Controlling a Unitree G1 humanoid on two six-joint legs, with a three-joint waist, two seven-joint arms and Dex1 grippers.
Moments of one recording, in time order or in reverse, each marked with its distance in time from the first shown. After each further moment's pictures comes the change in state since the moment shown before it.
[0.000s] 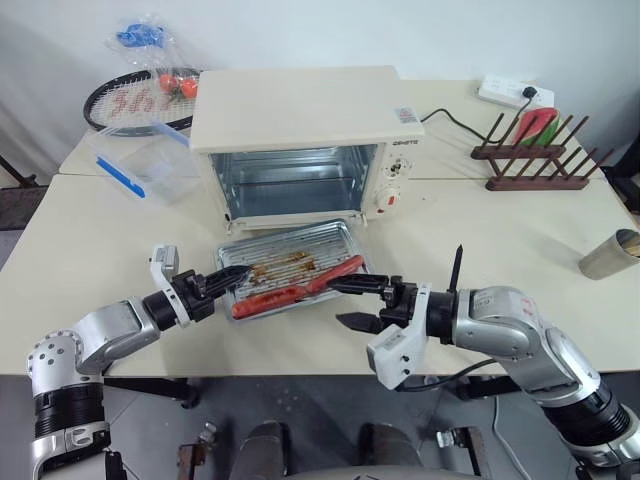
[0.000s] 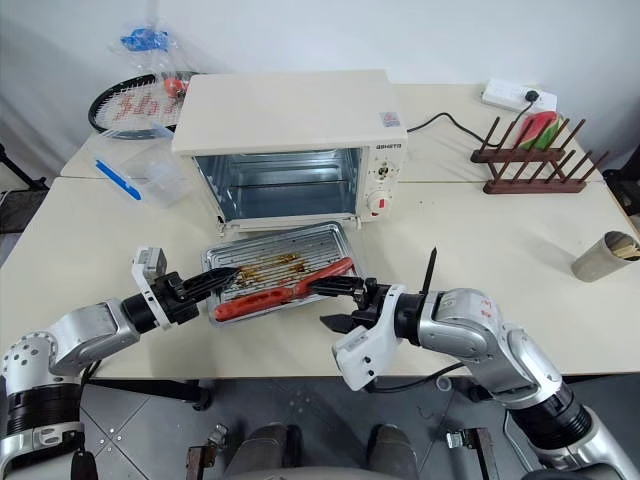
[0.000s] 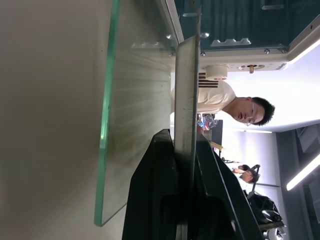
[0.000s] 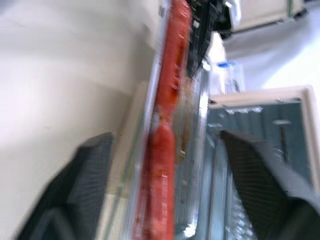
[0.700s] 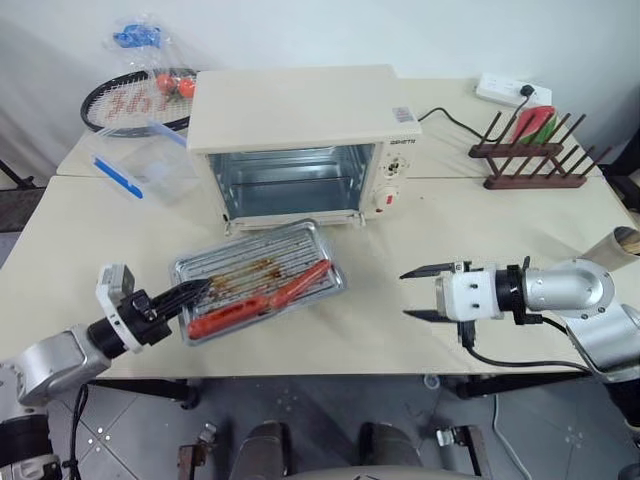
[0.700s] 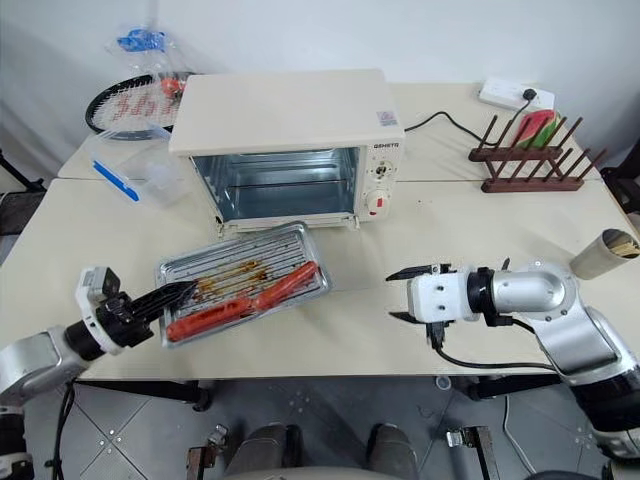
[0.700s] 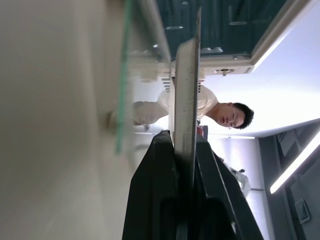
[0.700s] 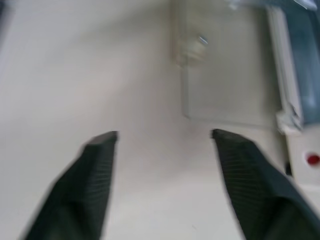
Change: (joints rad) left arm 0.194 0.136 0.169 0.030 0.001 0.094 -0.242; right arm -0.019 -0.169 -0.154 0.268 0.408 0.329 0.245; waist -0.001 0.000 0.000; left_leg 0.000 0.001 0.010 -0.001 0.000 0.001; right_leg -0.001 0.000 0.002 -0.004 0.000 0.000
